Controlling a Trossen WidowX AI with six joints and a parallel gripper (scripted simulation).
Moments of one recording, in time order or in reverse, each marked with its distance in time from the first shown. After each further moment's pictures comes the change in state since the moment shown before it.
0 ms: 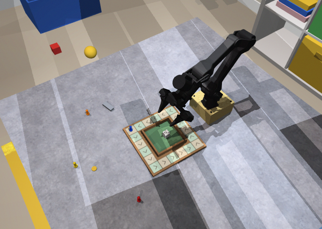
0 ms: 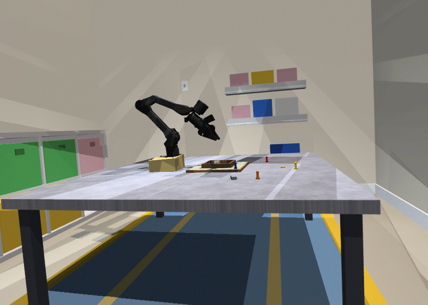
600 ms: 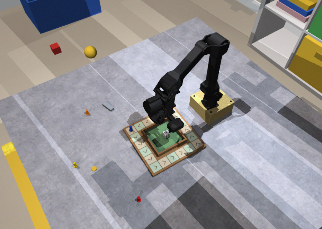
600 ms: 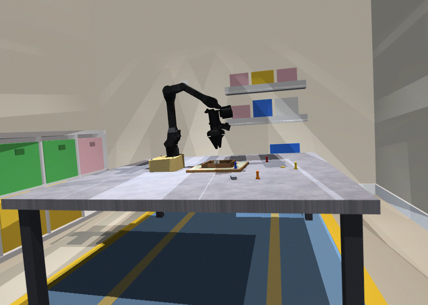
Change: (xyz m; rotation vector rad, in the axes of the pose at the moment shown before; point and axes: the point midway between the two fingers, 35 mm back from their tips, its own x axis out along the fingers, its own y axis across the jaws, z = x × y) arm 0.040 -0.002 -0.010 0.001 0.708 -0.004
